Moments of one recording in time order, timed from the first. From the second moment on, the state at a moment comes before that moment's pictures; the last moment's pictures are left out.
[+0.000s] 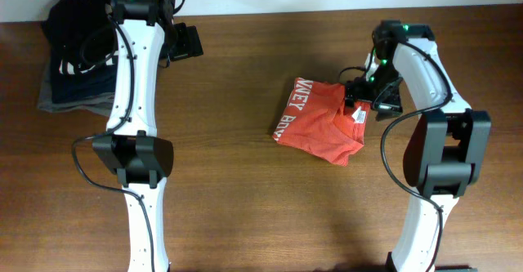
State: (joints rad) left arm -0.11 2.47 2.77 -1.61 -0.10 -0.36; right arm -0.02 2.20 1.85 -1.37 -0.20 0.11
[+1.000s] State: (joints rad) left arm -0.11 2.47 2.77 -1.61 -0.10 -0.36; right arm -0.10 2.20 1.77 -1.38 0.04 0.20
